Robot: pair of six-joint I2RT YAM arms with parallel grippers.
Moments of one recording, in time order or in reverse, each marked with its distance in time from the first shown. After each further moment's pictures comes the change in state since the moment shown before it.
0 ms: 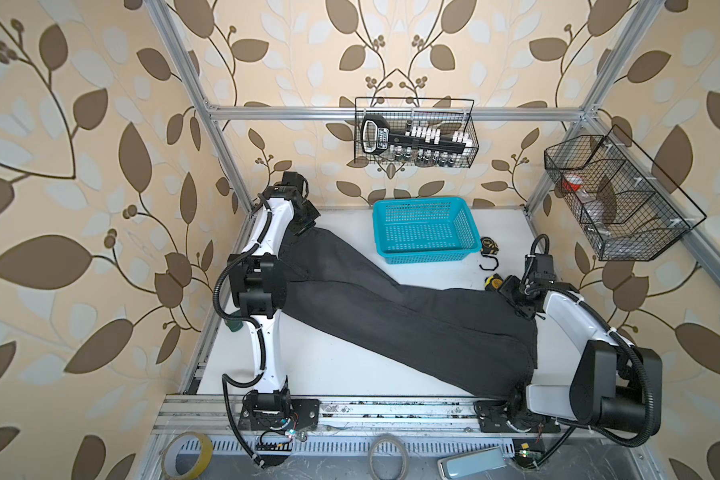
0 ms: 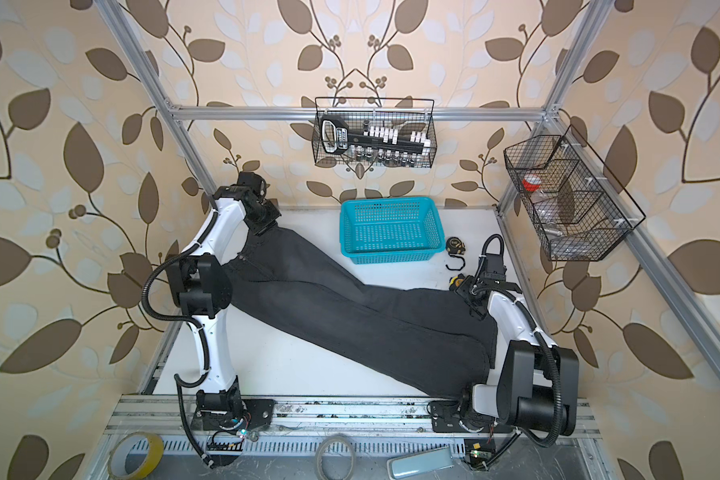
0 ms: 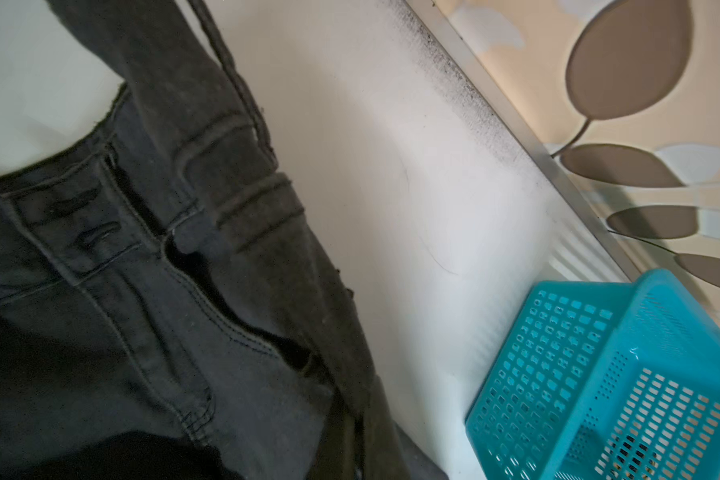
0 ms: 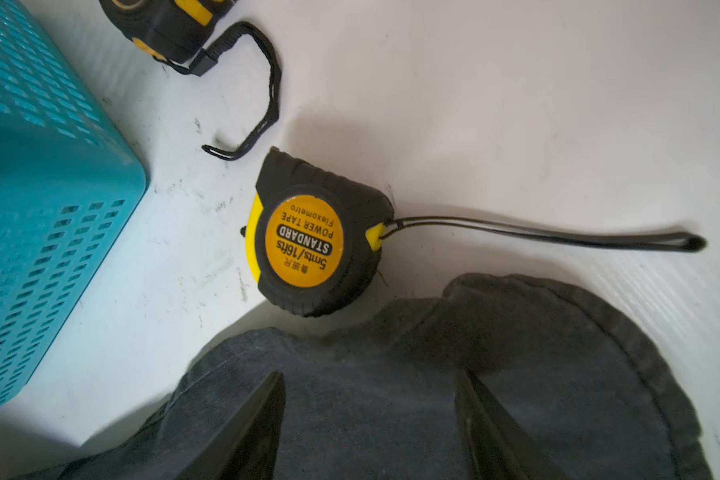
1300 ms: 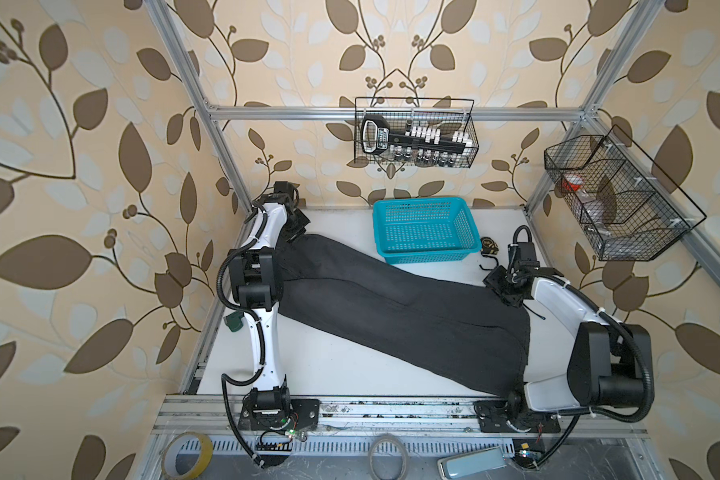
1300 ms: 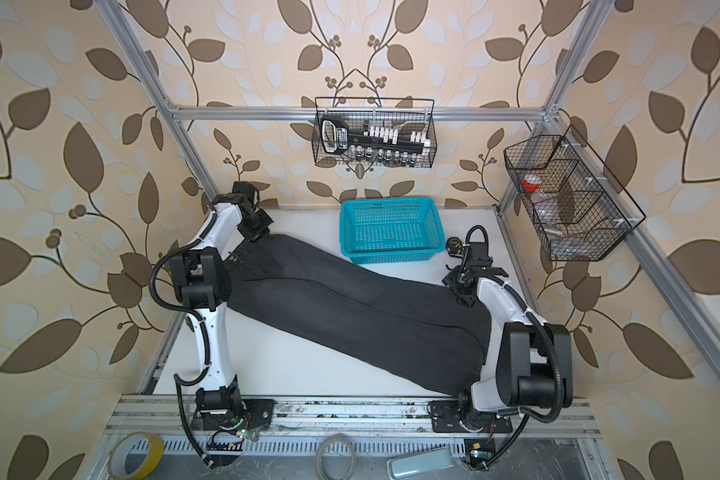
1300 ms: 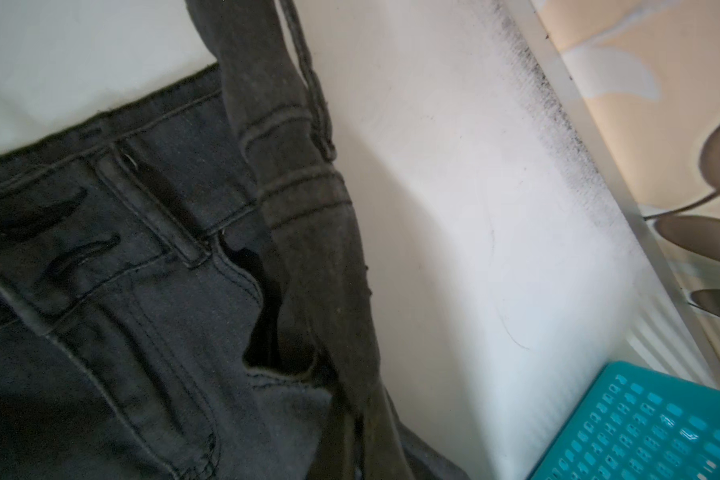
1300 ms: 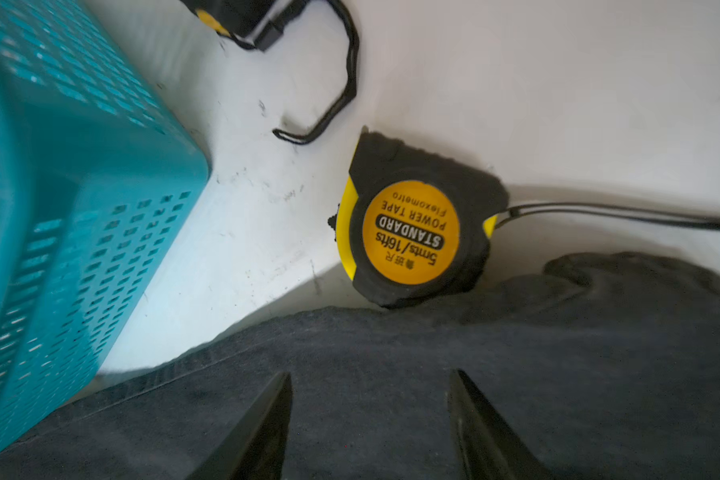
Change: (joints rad) left arm 0.071 0.123 -0.005 0.053 -0.028 -0.001; right arm 0.138 0.140 0.113 -0.017 -0.023 0.170
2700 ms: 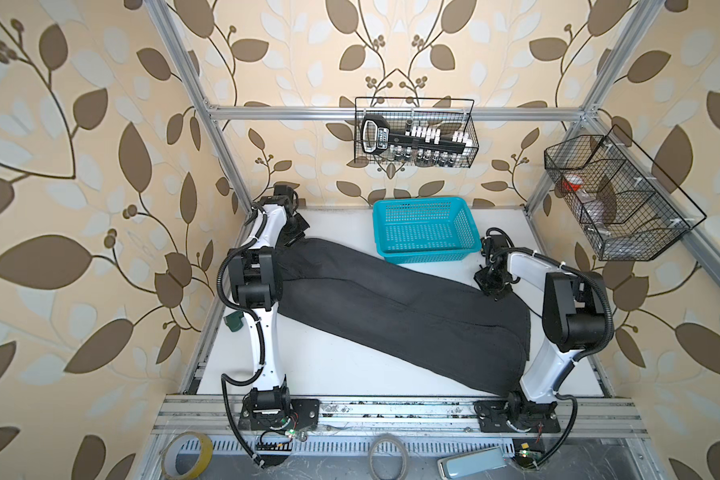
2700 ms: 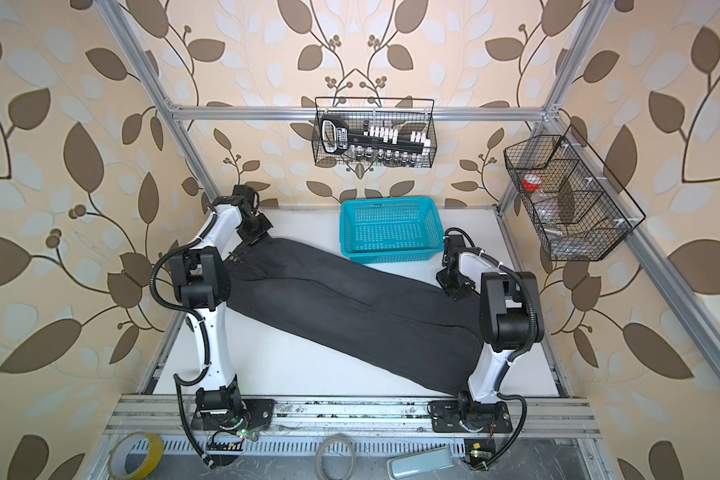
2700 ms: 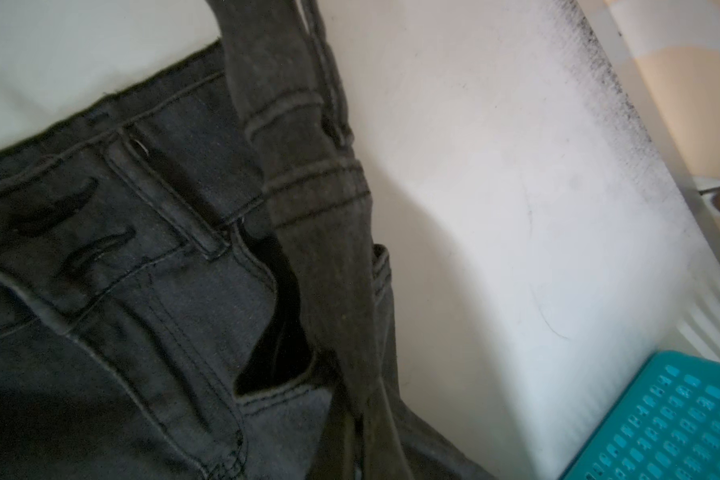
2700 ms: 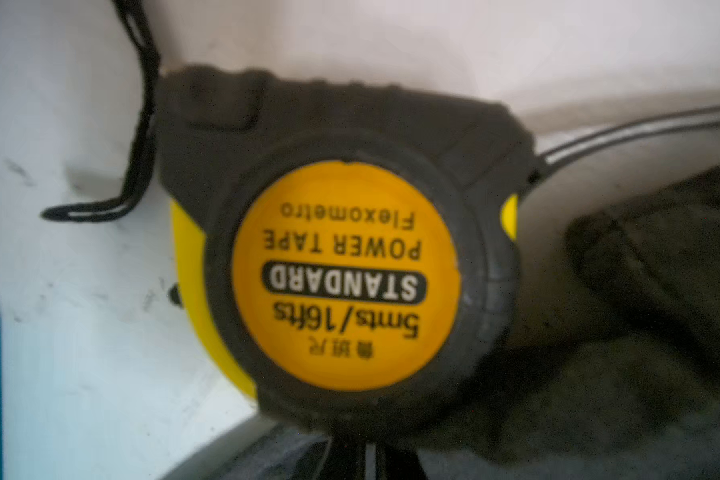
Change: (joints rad) left arm 0.007 0.003 -0.017 -0.028 0.001 0.052; right arm 0.048 0.332 0.241 -0.181 0.138 0.315
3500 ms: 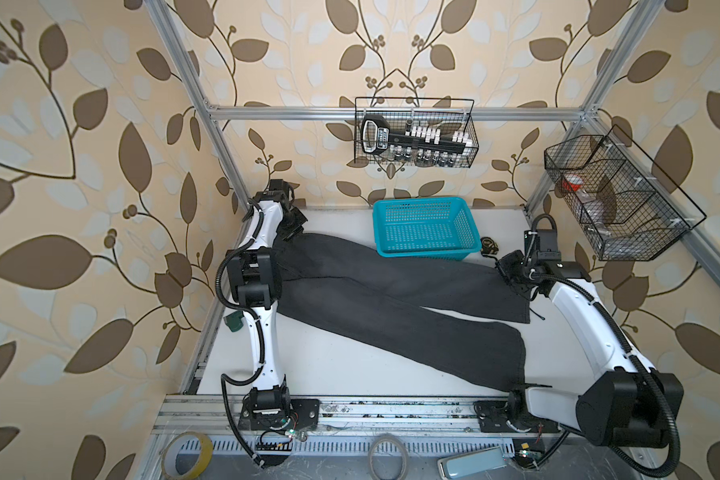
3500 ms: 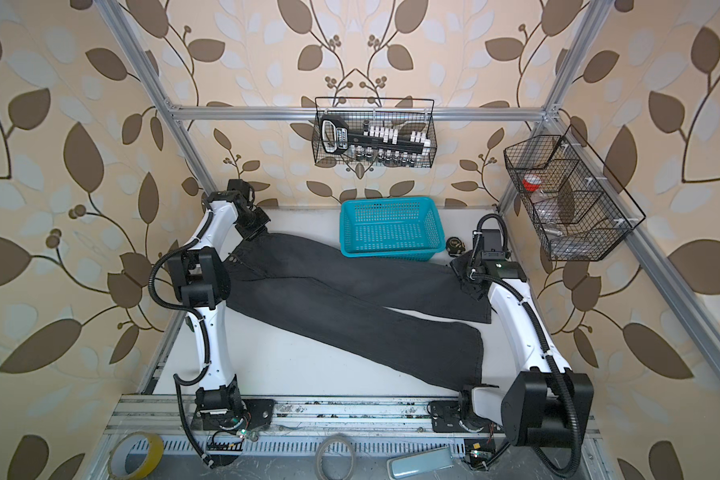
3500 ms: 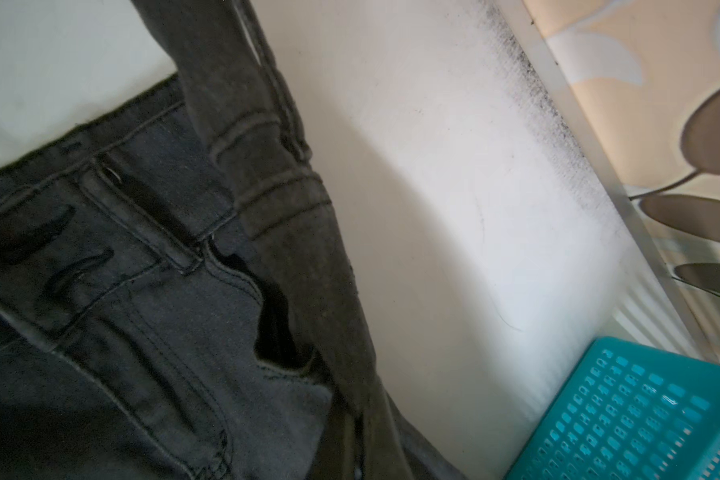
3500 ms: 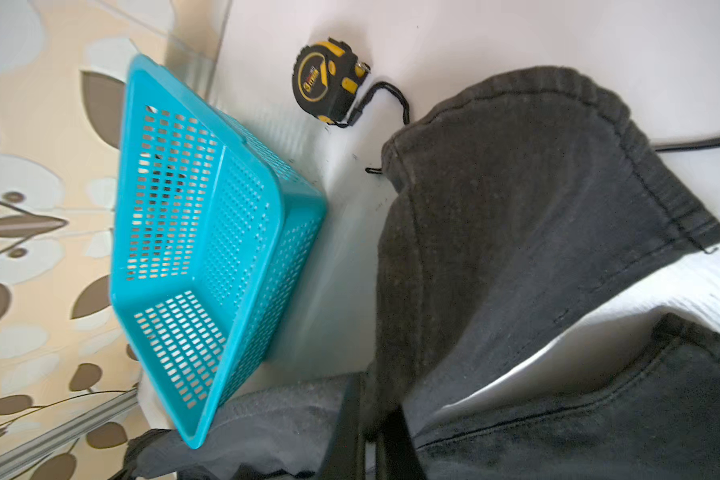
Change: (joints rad) left arm 0.024 0.024 0.097 -0.032 0.076 -0.002; right arm -0.068 -0.587 -0.087 -0.016 -0.157 -0.071
